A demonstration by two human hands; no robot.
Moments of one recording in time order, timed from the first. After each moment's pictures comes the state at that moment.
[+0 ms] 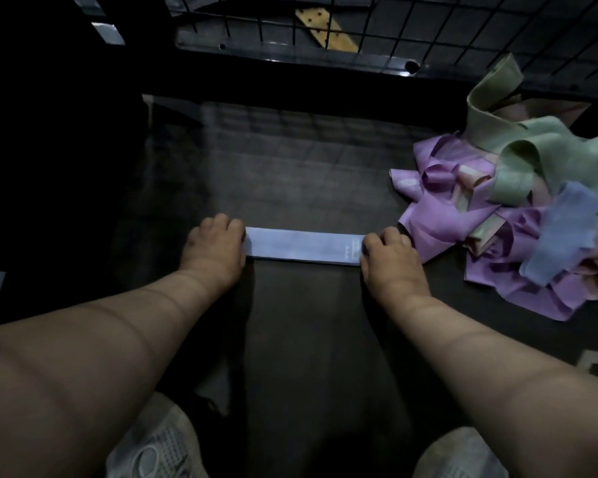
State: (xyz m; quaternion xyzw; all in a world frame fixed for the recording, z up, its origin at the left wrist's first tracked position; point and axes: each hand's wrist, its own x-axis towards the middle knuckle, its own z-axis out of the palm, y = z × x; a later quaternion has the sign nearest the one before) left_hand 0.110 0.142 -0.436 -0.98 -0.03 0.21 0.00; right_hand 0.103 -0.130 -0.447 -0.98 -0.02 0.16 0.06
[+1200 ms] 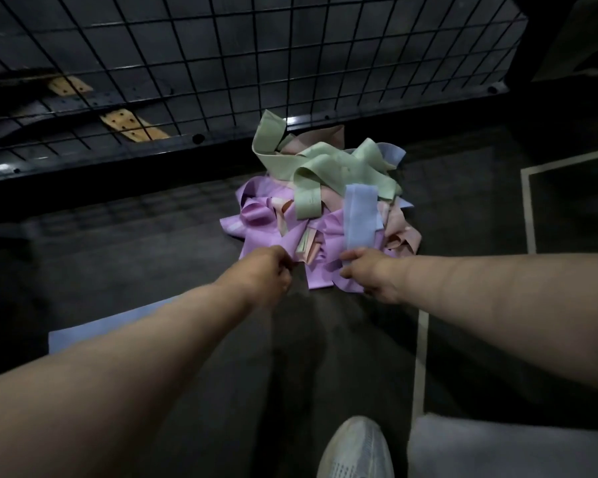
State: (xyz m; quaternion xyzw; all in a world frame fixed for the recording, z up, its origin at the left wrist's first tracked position) left_hand 0.135 -0.155 -0.333 -0.90 0.16 0.32 -0.23; right_hand 0.099 -0.358 -0.379 -0.73 0.40 0.29 0.47
